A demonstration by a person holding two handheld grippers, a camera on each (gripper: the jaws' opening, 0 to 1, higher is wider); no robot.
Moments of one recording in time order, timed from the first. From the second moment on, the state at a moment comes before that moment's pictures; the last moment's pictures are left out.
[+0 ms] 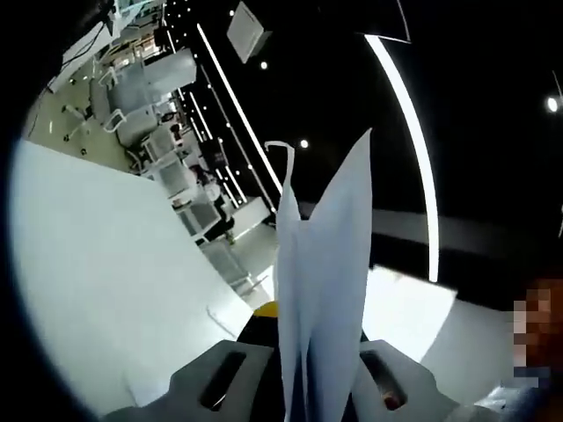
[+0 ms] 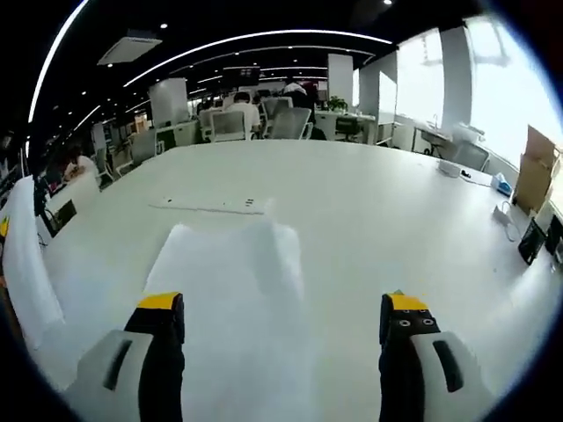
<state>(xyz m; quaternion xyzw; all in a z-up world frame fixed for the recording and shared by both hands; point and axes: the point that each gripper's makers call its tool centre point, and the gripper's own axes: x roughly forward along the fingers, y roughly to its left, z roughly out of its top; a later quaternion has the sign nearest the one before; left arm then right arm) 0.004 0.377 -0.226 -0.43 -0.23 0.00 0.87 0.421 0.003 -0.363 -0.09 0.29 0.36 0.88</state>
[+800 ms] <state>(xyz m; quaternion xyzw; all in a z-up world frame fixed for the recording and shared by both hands) 0.012 0.376 -0.224 -0.43 -0.23 -0.01 0.87 0.421 0.026 -0.379 -0.11 0.28 0.38 0.87</state>
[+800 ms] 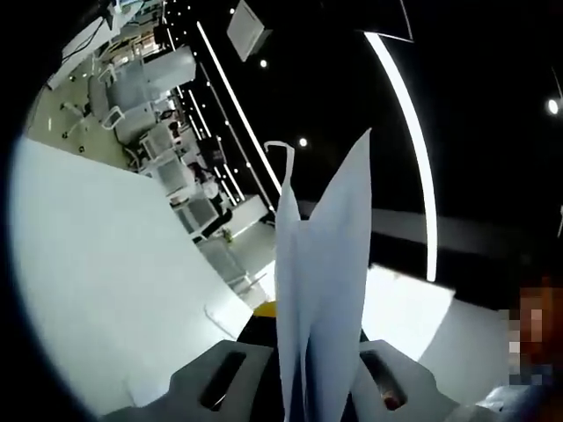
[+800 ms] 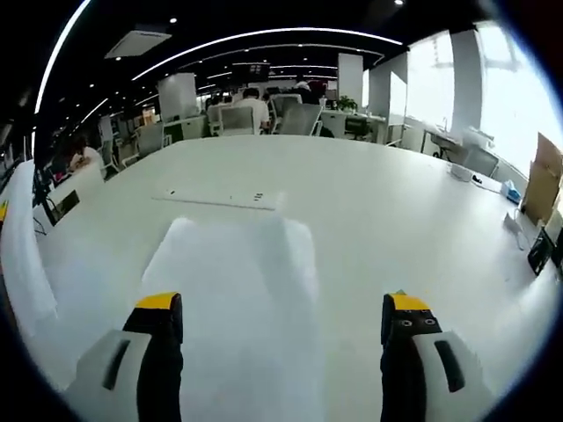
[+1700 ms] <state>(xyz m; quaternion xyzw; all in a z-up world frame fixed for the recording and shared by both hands) 0.012 0.380 -0.219 -0.42 -0.23 -0.01 0.88 0.417 0.029 -0.402 -0.12 0.31 0.38 0.86</state>
